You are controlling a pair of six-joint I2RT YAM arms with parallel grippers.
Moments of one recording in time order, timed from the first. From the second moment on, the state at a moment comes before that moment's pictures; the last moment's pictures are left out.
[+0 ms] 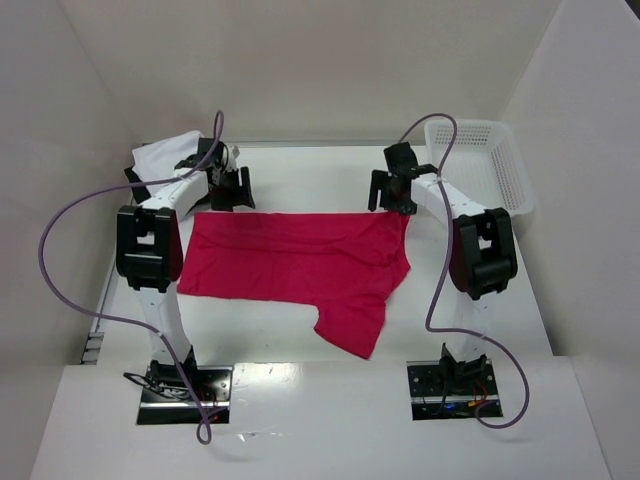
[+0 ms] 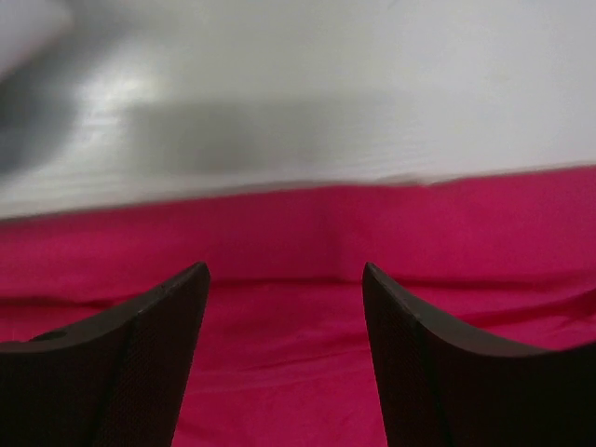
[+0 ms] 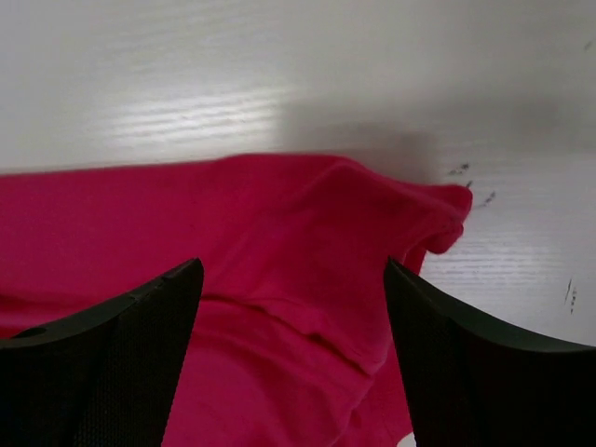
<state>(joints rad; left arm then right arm) -0.07 2.04 1.62 -0.59 0.22 -0.22 0.25 1.93 1.51 -0.56 0.09 0.36</state>
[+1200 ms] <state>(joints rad) 0.00 2.11 1.58 -0.64 0.06 -0.22 0.23 2.19 1.68 -0.60 0.17 0.36</state>
